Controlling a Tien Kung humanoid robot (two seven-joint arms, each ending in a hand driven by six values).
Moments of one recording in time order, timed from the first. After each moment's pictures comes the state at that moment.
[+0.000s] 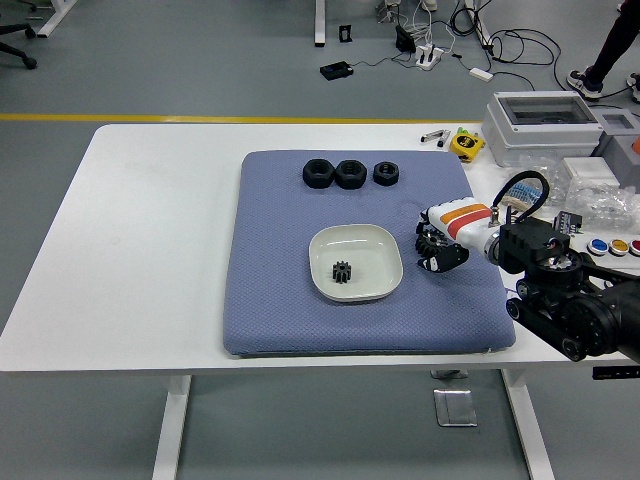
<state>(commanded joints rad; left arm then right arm) -0.17 0.08 -0.23 -0.25 -0.07 0.28 0.06 0.99 -0.19 0.15 0.62 -1.70 -0.19 -0.01</state>
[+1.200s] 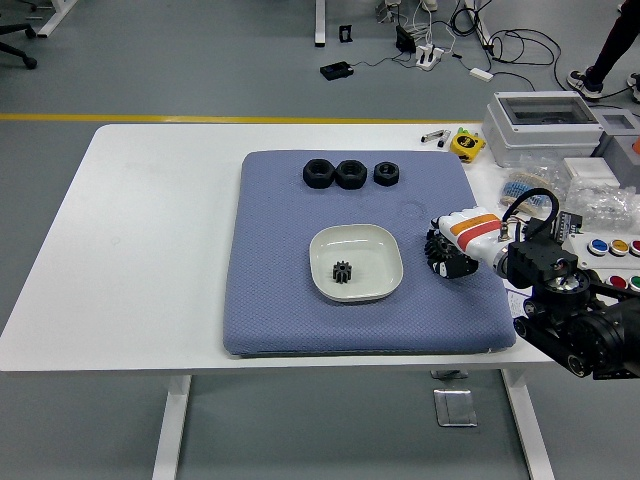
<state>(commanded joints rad) -0.16 0.08 -0.23 -0.25 -0.06 0.28 0.07 0.95 -0.20 0.11 0.61 -1.71 -0.30 -0.02</state>
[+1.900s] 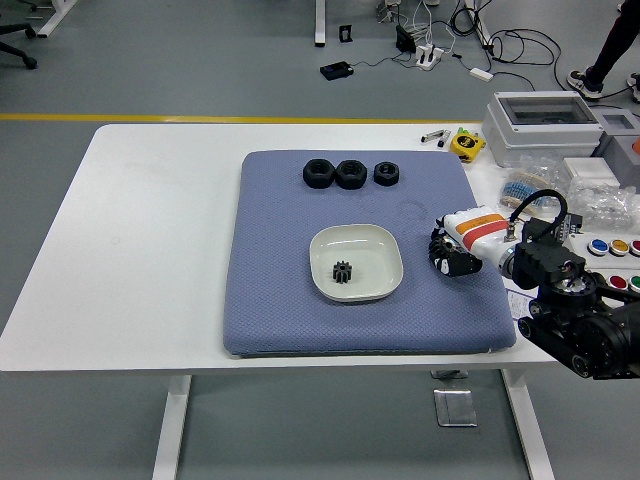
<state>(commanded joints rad) -0.16 0.08 -0.22 -0.25 -0.08 0.28 0.06 0.94 -0.22 0.12 0.62 -1.68 -0.33 -0.01</state>
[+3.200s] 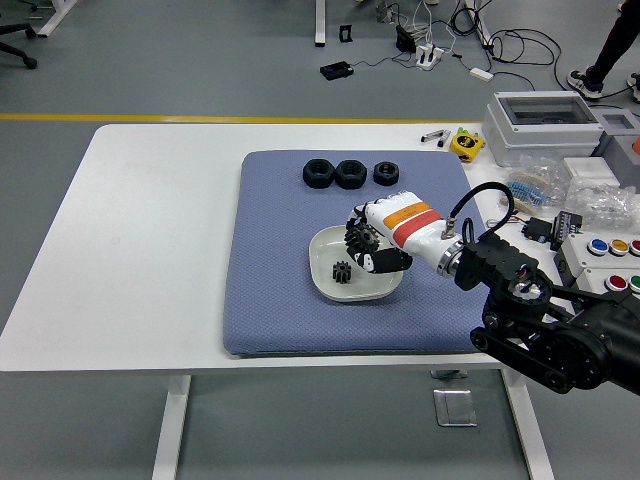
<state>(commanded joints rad) -0.16 0.08 -0.21 -0.25 -0.09 0.28 0.05 0.93 -0.19 0.23 0.97 -1.81 -0.38 -0.05</state>
